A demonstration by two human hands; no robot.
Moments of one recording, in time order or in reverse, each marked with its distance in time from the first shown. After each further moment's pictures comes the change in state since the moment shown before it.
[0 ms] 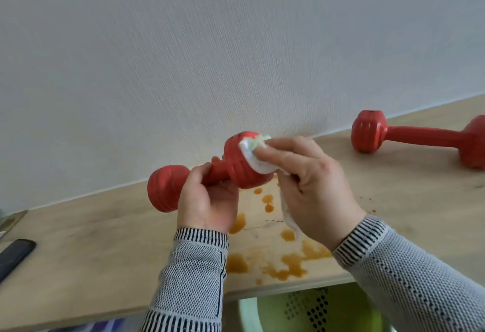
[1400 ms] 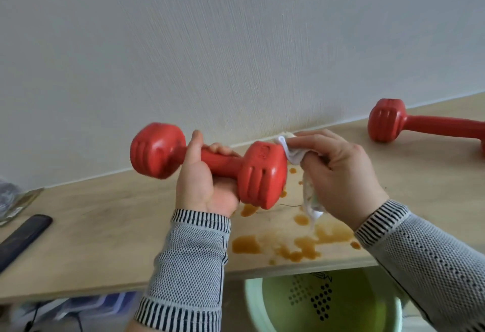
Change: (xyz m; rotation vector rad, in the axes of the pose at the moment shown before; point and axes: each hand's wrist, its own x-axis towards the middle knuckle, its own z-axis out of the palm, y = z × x) left_hand -0.021 0.019 0.007 -0.005 0.028 0.028; right_hand -0.007 0.007 0.001 0.124 0.014 0.235
